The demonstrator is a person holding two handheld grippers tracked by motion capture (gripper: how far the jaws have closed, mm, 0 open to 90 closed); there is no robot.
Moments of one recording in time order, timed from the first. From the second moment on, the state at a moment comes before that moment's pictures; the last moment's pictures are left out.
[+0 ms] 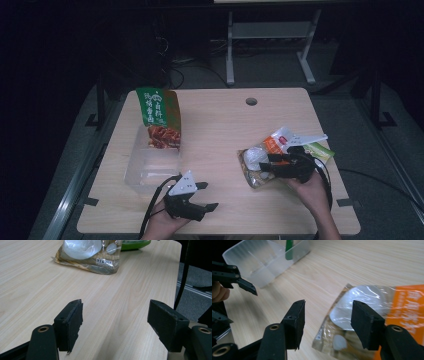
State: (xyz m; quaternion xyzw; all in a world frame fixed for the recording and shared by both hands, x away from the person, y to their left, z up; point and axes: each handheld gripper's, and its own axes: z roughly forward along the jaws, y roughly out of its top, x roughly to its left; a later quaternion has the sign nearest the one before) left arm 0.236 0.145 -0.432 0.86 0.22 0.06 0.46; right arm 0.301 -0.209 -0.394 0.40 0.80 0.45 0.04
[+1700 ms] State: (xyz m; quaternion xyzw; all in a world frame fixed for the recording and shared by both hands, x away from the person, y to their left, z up) left arm 0.237 0.146 -0.433 0.86 0.23 0.06 0.45; right arm 0.286 -0.260 -0.417 0.50 0.77 0.40 0.07
